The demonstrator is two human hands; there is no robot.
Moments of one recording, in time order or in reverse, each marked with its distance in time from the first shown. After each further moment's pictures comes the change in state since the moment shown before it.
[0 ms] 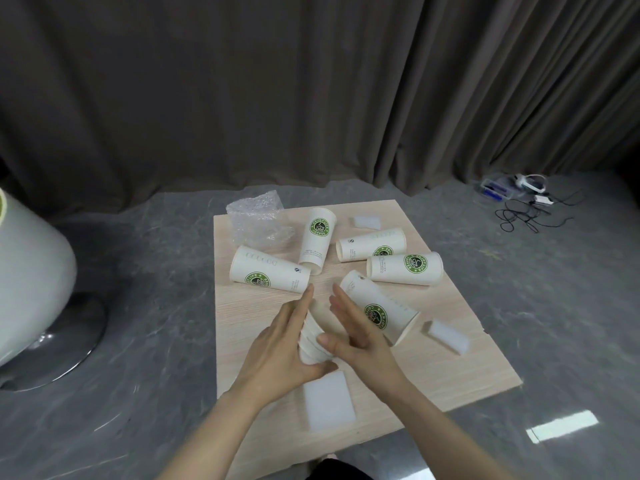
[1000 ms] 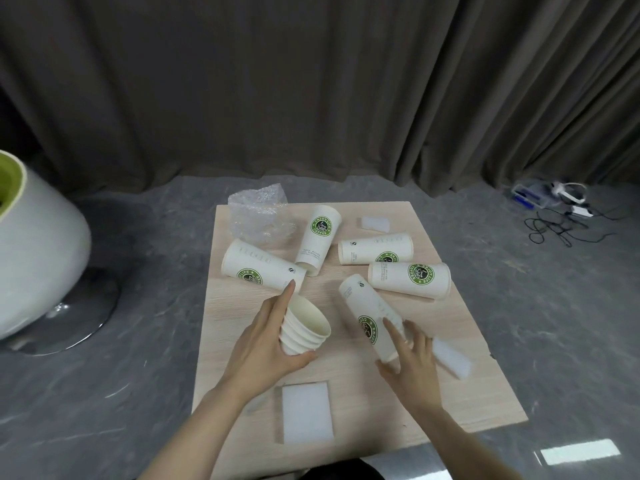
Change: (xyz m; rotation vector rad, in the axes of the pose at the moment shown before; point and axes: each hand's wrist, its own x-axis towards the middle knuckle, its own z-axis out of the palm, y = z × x) left_hand 0.022 0.000 0.021 -0.111 0.136 -0.145; right_hand 0.025 0.113 -0.136 -1.140 0.306 -0.262
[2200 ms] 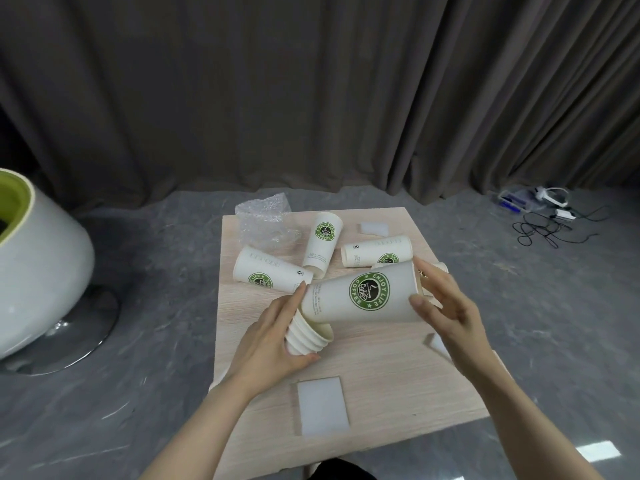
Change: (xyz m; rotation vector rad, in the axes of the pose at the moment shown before) left_hand -0.012 -0.004 -0.024 0.117 -0.016 0.154; right_hand 0.033 -0.092 -0.136 1.016 -0.024 0.046
